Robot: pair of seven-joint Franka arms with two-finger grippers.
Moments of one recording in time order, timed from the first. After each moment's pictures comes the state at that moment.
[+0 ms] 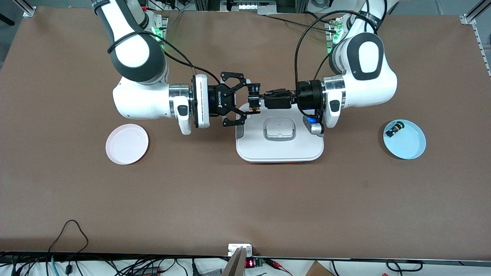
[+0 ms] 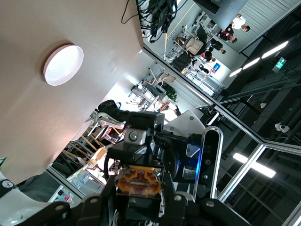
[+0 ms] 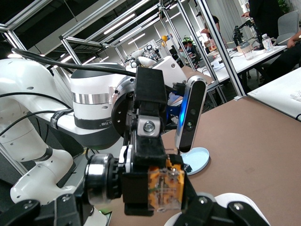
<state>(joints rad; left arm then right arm) -0.31 0.22 -0.14 -1.85 -1.74 2.11 -0.14 0.52 0.42 0.00 -1.57 1.59 2.00 -1.44</state>
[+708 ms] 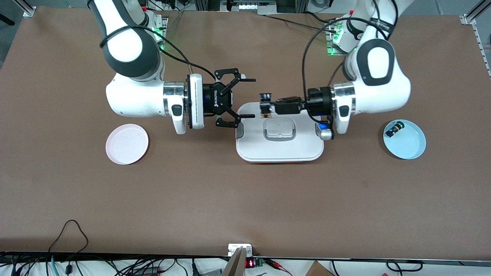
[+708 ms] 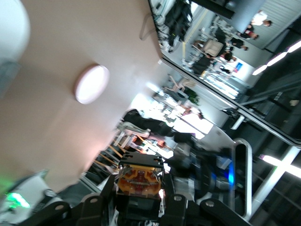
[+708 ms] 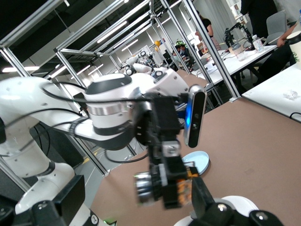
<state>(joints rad) -0.22 0.23 -0.12 -1.85 -1.51 2.03 -0.13 0.50 0.38 -0.01 -1.56 1.59 2.01 -1.34</state>
